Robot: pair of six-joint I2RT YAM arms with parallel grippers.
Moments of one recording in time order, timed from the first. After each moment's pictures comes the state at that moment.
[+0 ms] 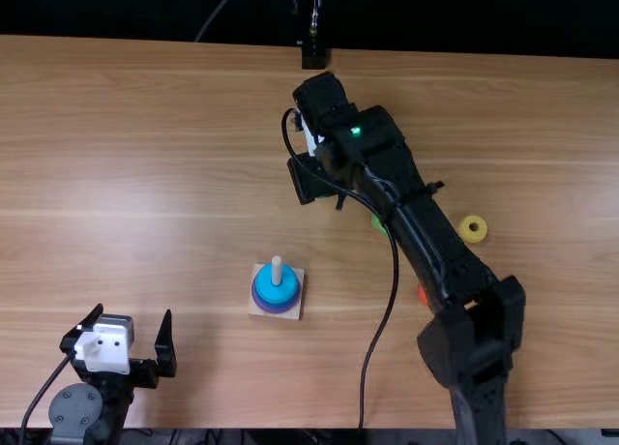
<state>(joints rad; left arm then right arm) -0.07 0.02 0.11 -0.40 0.03 -0.05 0.49 2.22 2.18 -1.22 -0.01 0.11</state>
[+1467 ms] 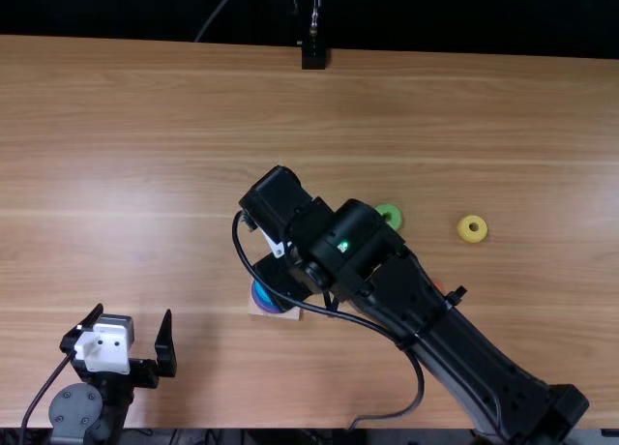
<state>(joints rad) -0.07 0.02 0.11 -0.40 0.03 -0.05 0.80 1.83 1.94 -1.38 -0.01 0.12</state>
